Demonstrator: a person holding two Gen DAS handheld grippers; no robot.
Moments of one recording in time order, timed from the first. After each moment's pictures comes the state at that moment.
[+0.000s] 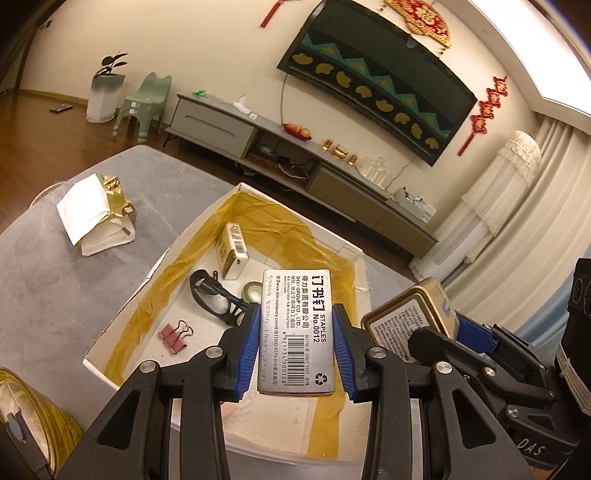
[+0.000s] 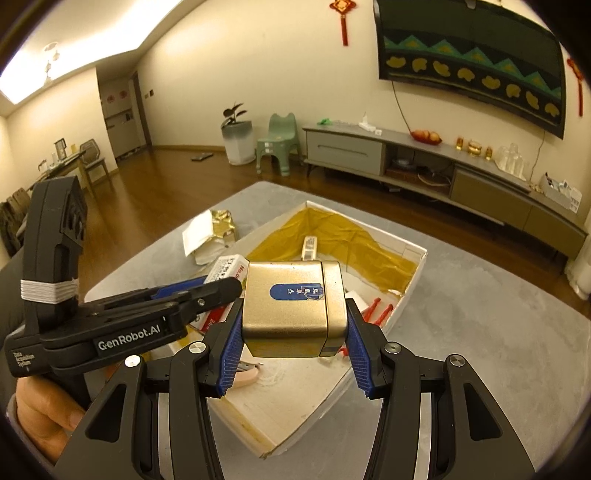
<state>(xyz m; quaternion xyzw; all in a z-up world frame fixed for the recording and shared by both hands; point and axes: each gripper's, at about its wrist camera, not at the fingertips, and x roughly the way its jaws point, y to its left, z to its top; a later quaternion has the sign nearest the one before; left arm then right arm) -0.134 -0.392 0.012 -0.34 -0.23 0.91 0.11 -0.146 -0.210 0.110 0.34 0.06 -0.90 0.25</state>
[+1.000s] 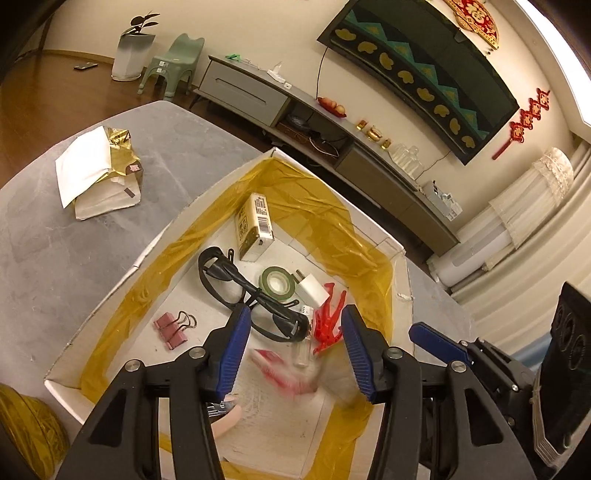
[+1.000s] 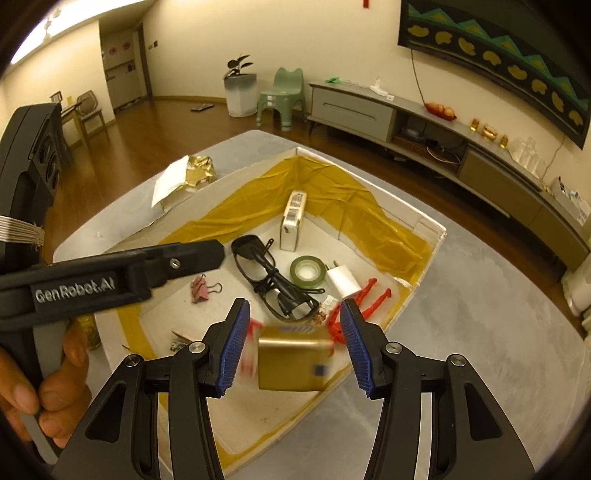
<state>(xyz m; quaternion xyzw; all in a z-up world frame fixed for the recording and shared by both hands) -0.178 -0.400 -0.018 -0.40 -0.27 0.88 0.08 -0.200 -0.217 0.062 0.40 0.12 -0.87 0.25</state>
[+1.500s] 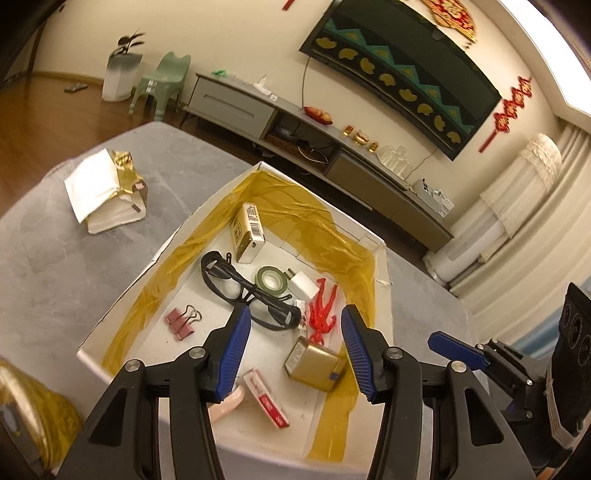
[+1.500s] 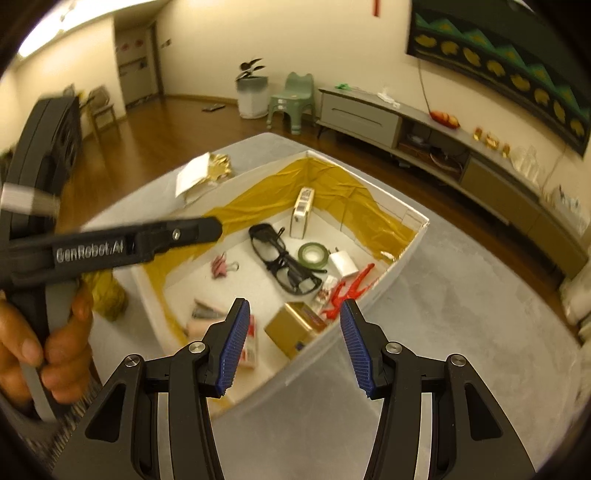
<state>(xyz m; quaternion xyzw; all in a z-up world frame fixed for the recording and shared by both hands) -0.136 -0.391 0.008 -0.37 -0.23 0.89 0.09 -0.139 -0.200 0.089 0.39 0.17 -0.87 0.27</state>
